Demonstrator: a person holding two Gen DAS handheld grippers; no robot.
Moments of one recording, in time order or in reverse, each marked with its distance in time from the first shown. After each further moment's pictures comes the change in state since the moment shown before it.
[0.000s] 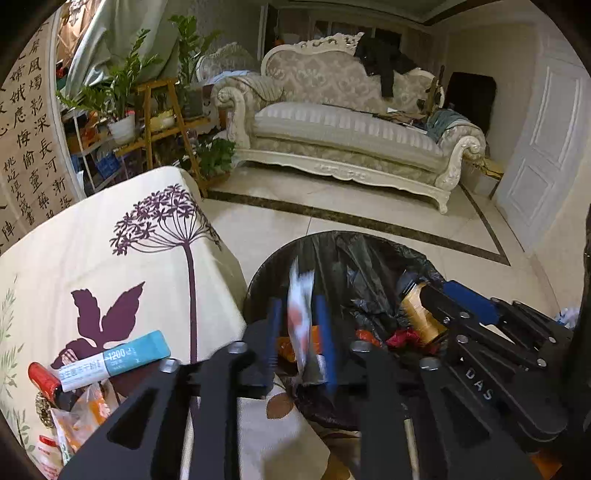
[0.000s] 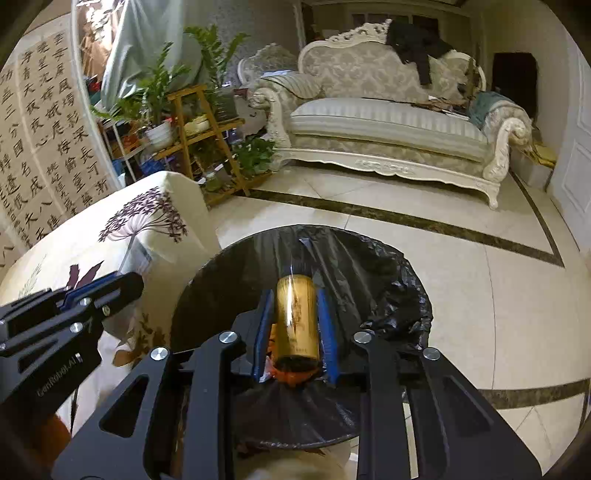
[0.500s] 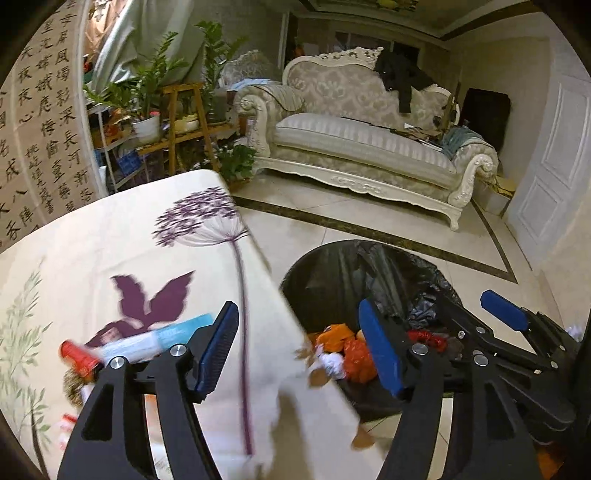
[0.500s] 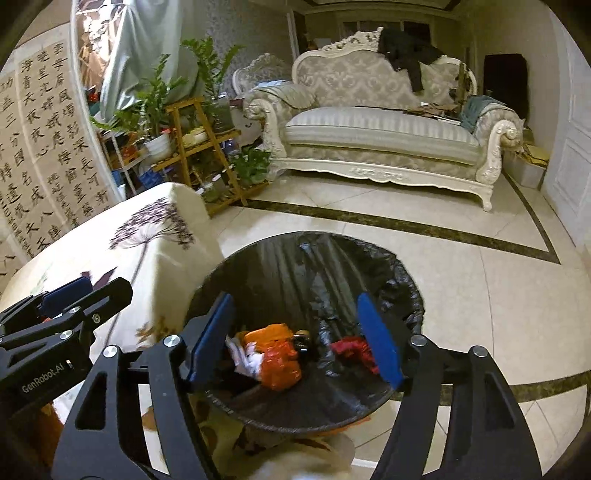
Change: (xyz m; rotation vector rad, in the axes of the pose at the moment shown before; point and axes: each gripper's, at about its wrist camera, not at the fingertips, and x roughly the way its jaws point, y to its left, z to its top) left arm -0.039 0.024 -0.012 -0.053 -0.046 0.047; right arm -0.032 0.019 -0.008 -0.006 -0.038 0.010
